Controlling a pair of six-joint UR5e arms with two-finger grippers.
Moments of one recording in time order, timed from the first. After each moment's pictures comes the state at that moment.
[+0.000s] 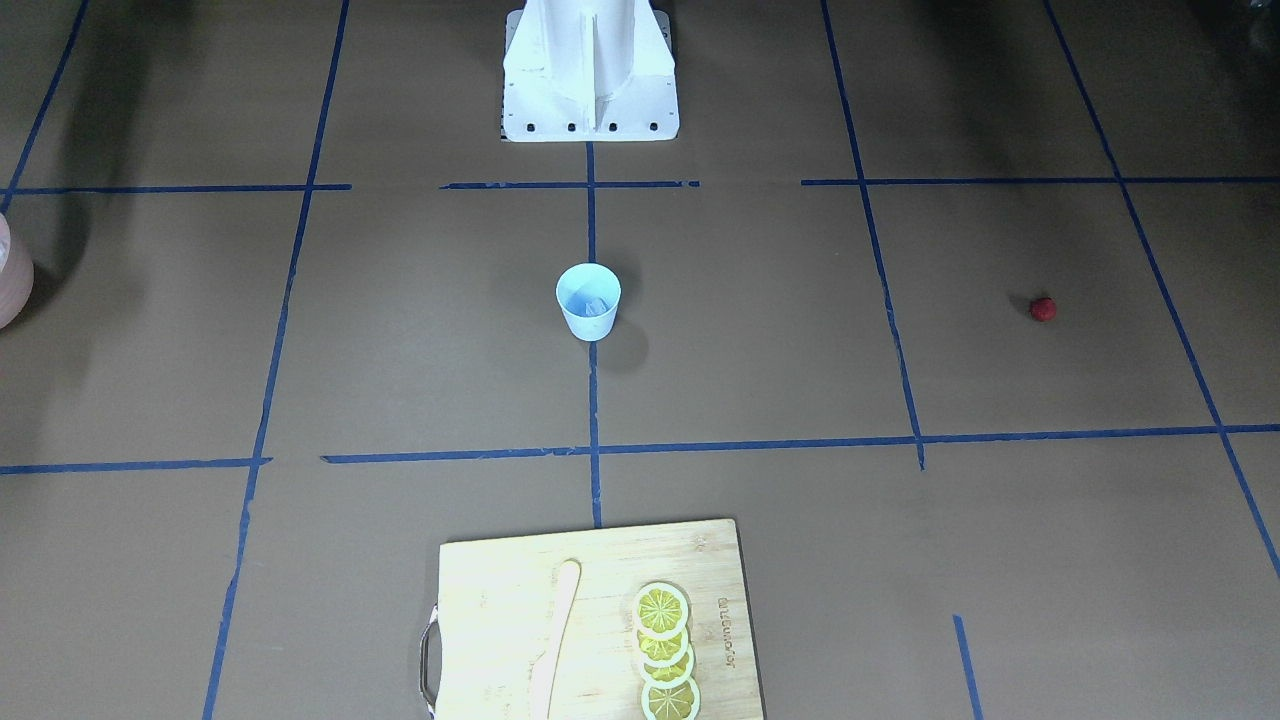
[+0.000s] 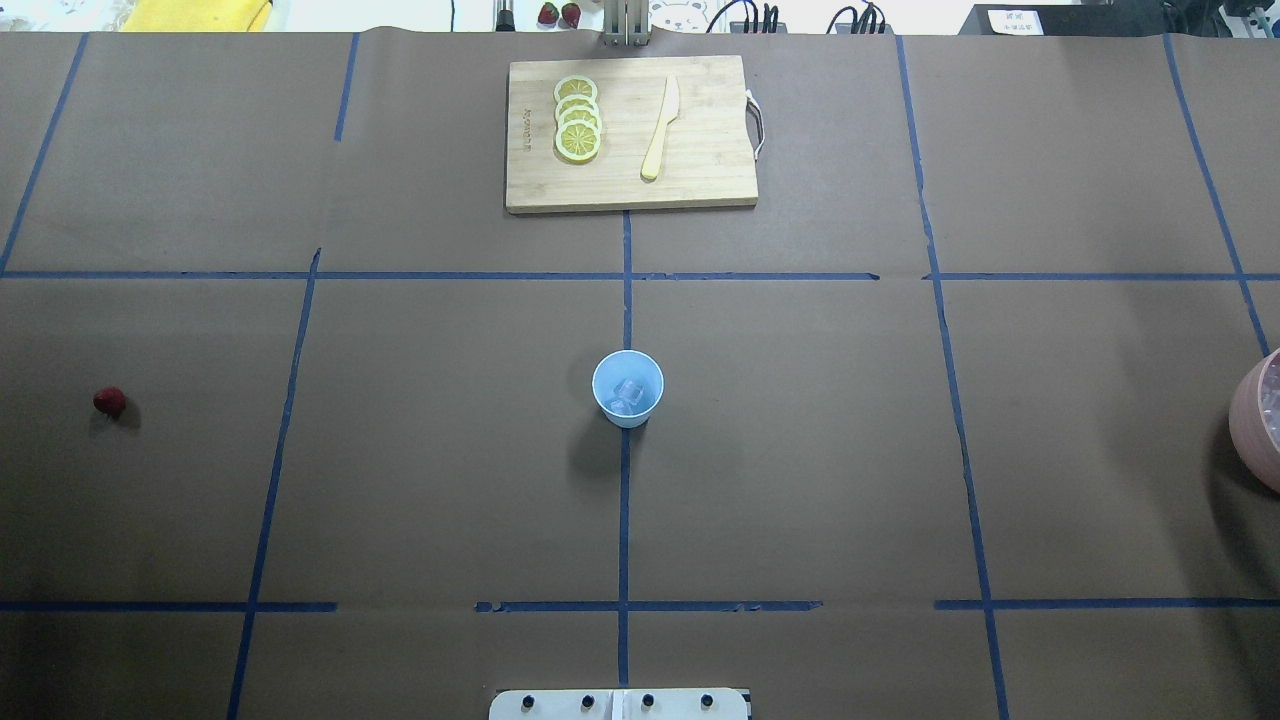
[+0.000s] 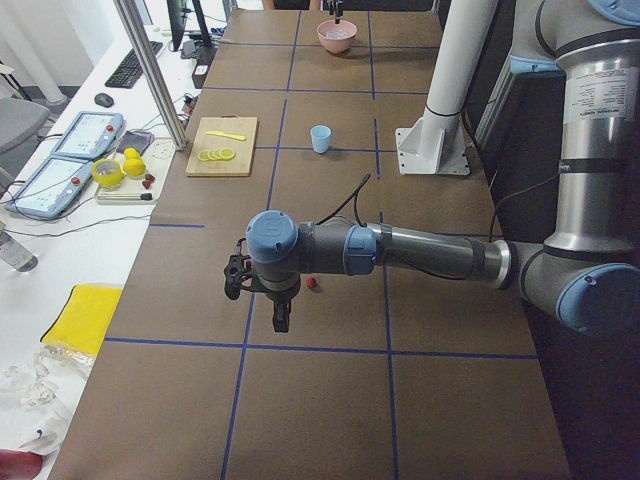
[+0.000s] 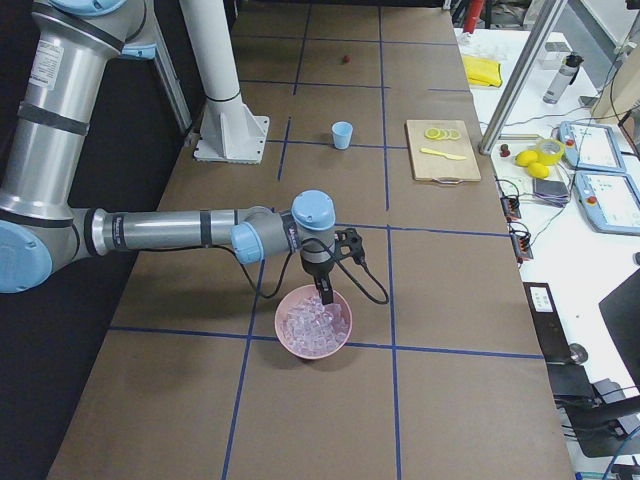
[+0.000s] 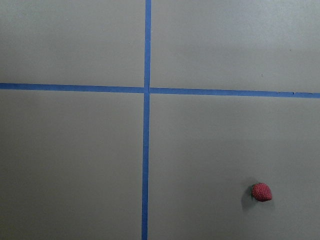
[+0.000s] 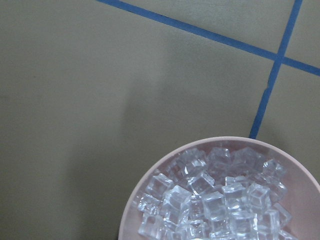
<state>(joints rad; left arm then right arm) -1.61 -1.52 -1.76 -1.45 -2.47 0.00 1.31 -1.90 1.89 -1.24 2.30 0.08</state>
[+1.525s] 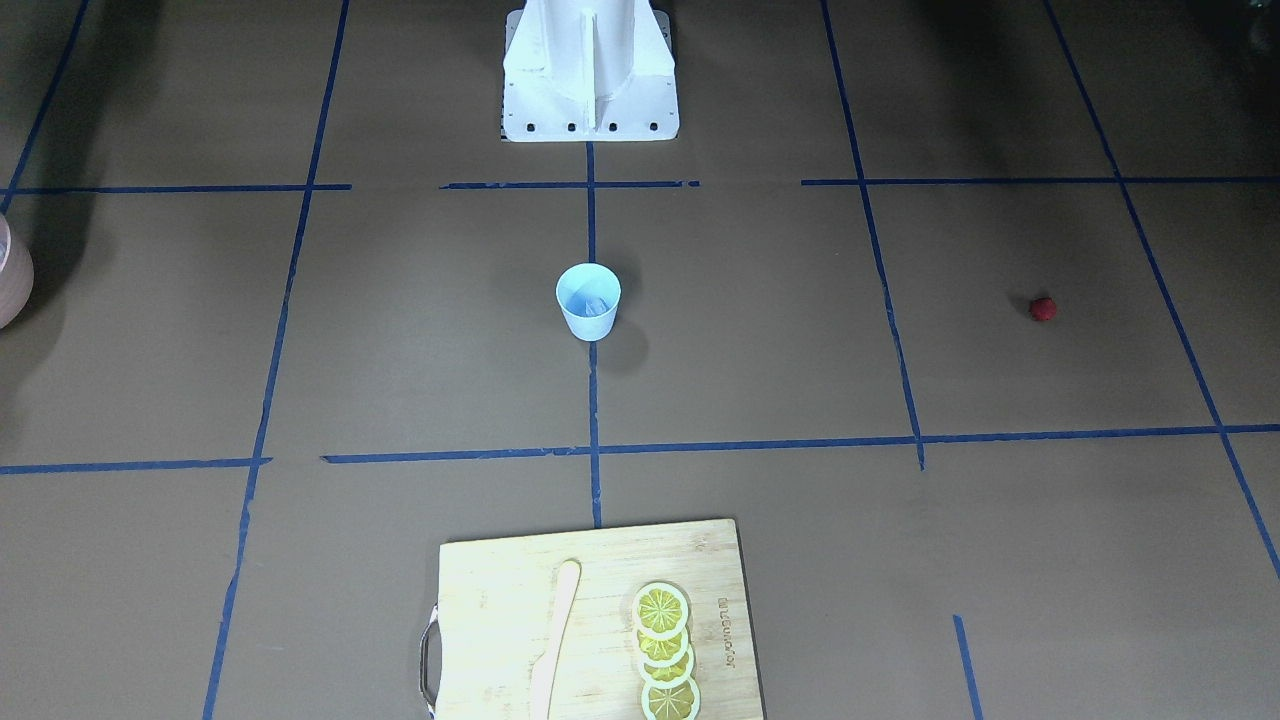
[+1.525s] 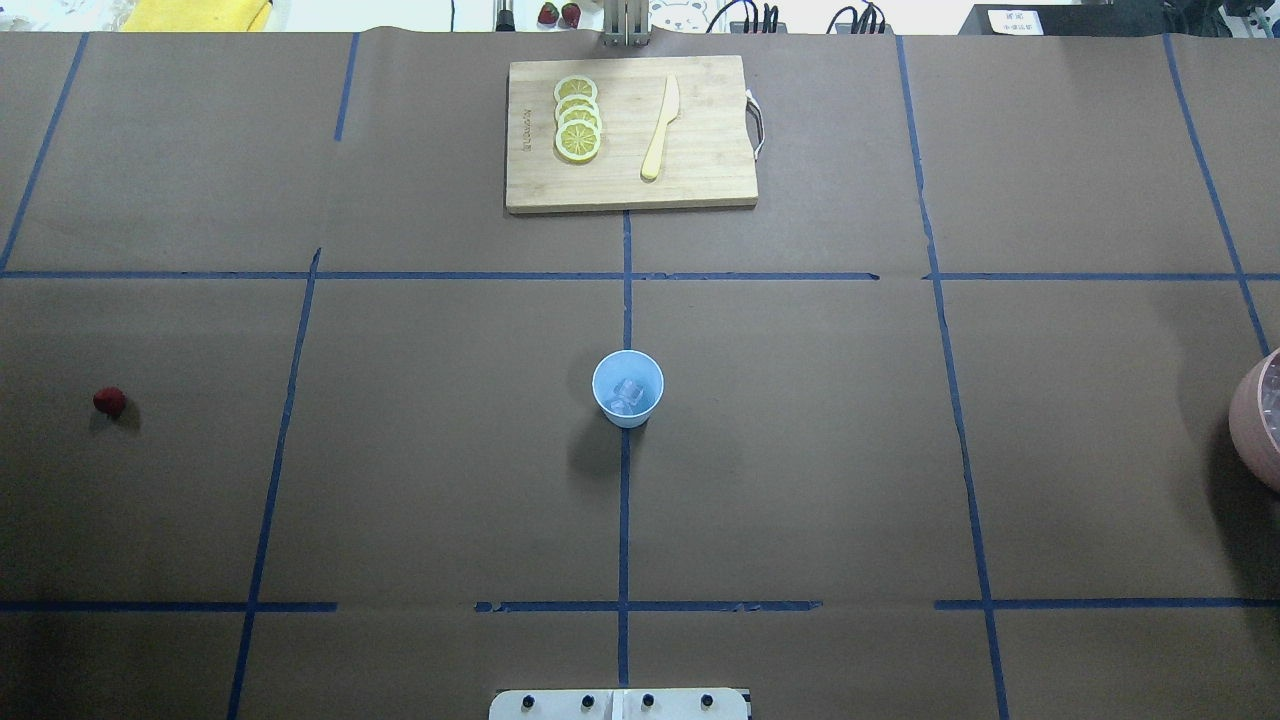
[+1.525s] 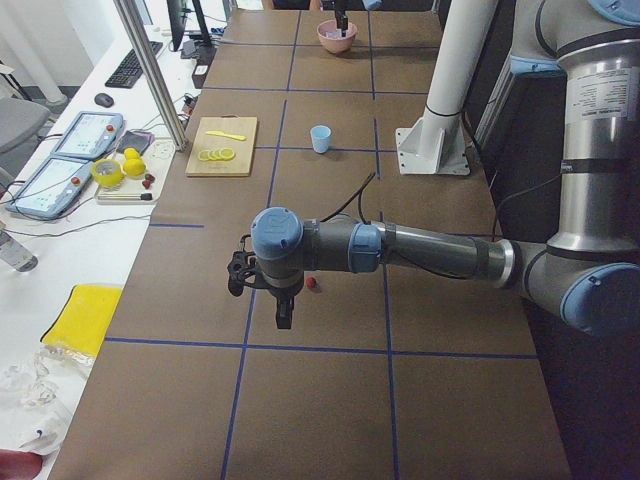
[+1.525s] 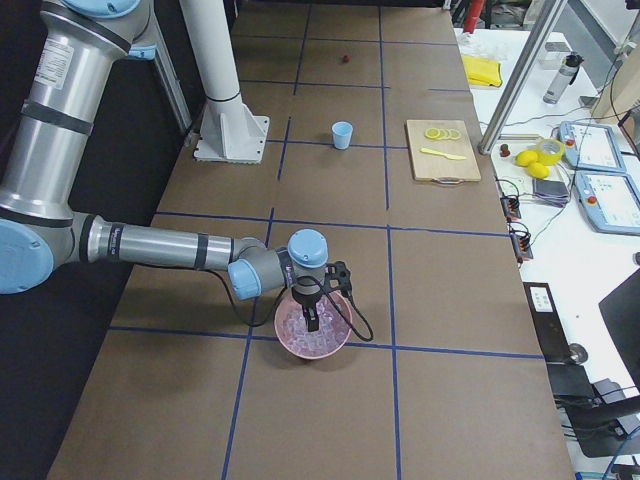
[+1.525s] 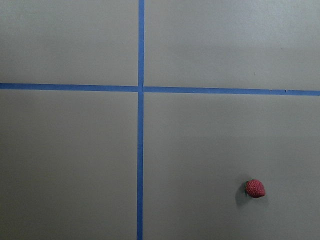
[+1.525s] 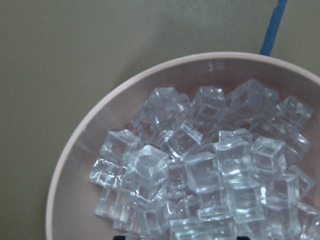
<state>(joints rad) -1.61 -1.51 -1.79 -1.45 -2.47 0.00 1.22 -1.92 1.74 -1.13 2.28 0.16</state>
